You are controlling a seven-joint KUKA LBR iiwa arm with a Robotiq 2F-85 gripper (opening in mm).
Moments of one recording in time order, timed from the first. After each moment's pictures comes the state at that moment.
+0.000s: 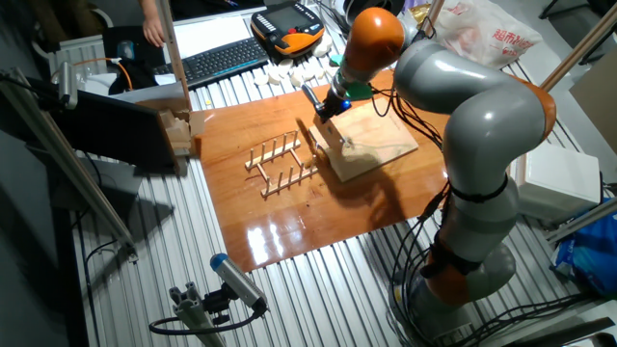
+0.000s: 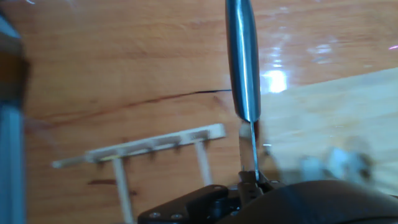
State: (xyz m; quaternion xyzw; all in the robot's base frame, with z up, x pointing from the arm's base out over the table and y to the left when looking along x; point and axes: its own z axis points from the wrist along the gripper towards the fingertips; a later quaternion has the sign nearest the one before) arm 0.586 0.149 0.204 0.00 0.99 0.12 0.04
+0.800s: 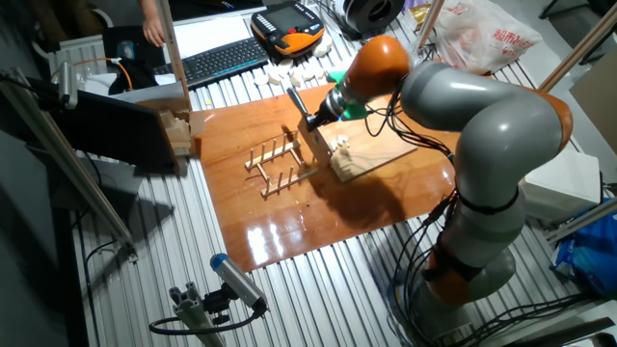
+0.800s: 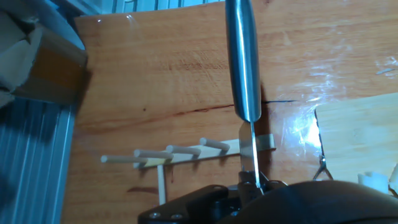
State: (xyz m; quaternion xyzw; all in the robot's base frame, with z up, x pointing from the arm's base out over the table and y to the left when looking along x) arm 0.571 0.187 0.192 -0.03 0.98 0.16 0.12
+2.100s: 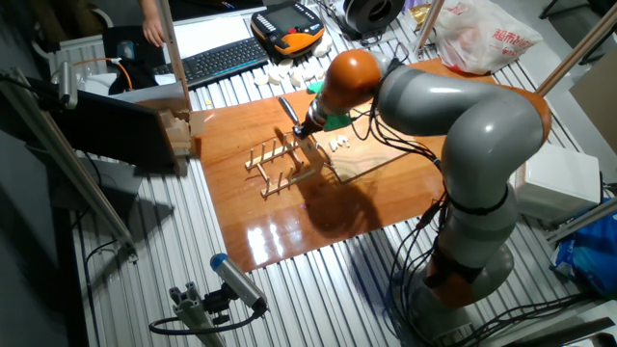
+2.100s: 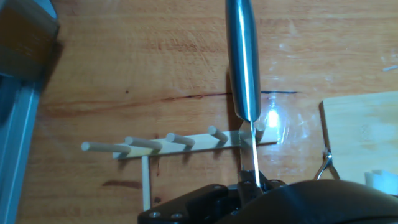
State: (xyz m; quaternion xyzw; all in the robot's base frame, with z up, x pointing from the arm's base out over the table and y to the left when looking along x) arm 0.571 0.213 0.155 -0.06 0.99 0.08 0.11
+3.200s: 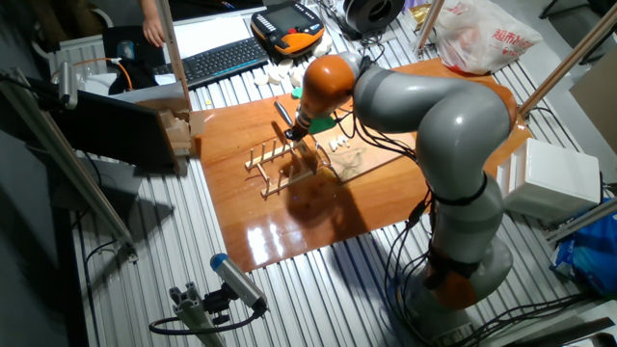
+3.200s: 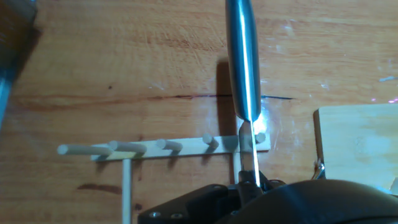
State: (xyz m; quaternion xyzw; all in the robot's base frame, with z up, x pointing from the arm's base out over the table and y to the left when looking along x) arm 0.591 0.216 0.111 -0.06 0.99 0.03 0.09
